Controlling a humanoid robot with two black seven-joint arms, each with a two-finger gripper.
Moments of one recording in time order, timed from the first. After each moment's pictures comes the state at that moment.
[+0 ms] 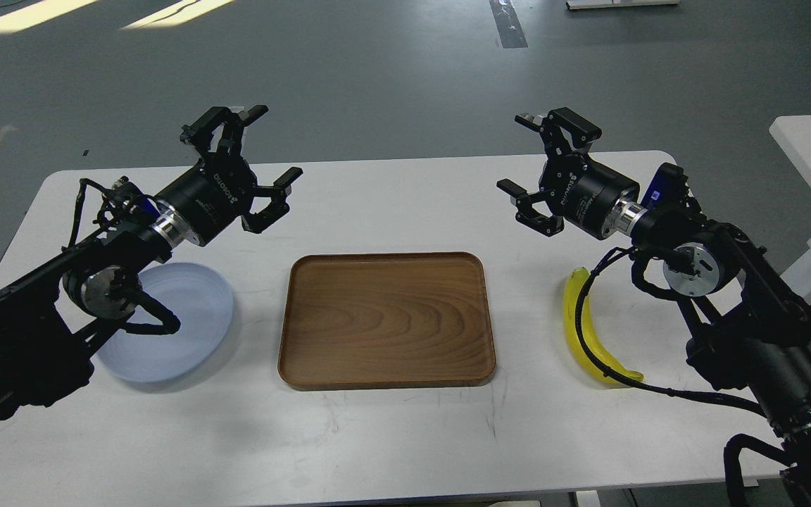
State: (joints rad) left arm -0.73 0.40 -0.57 -0.90 0.10 -0.49 -0.30; right arm 0.55 -0.15 1.31 0.98 -0.69 0.49 -0.23
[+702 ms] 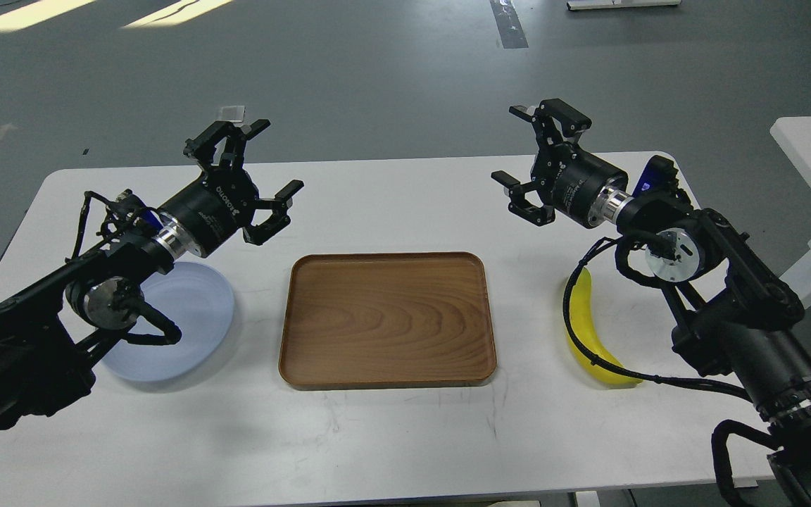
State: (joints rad) left arm -0.71 0.41 -0.57 -0.89 0.10 -0.49 -0.30; right arm 0.61 -0.16 1.22 0.99 -0.69 0.39 -0.23
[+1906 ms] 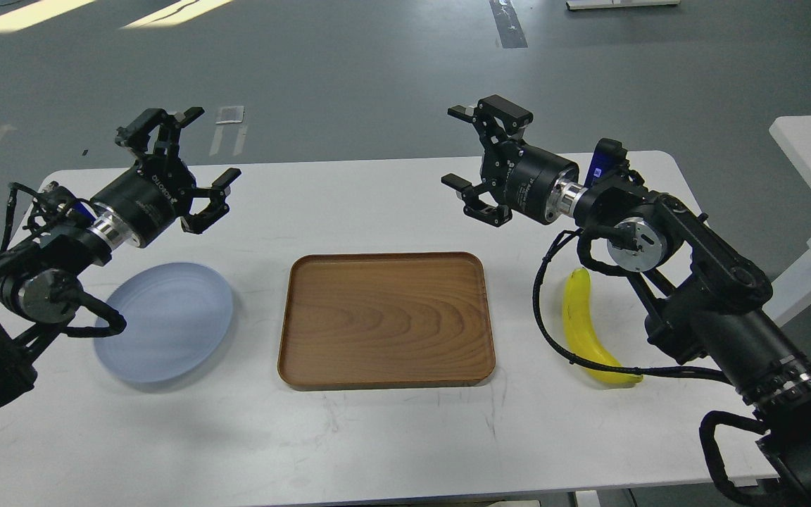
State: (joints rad) left arm -0.71 0.52 -0.59 -0.87 0.10 -0.49 -0.29; right arm 0.69 -0.12 1.08 1.00 -0.65 0.37 -0.24
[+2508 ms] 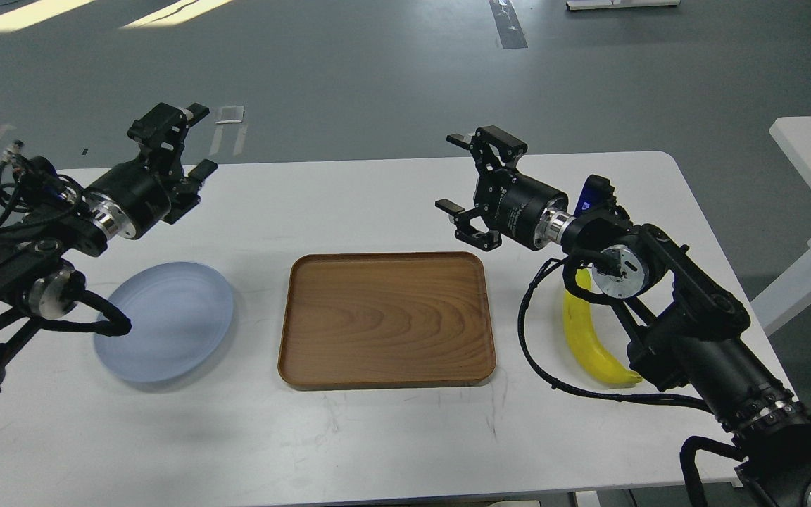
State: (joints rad) left arm -0.71 0.68 -0.56 -1.10 0.75 -0.01 -0.35; right arm 0.61 -0.05 1.16 1.00 -0.65 0.35 -0.24
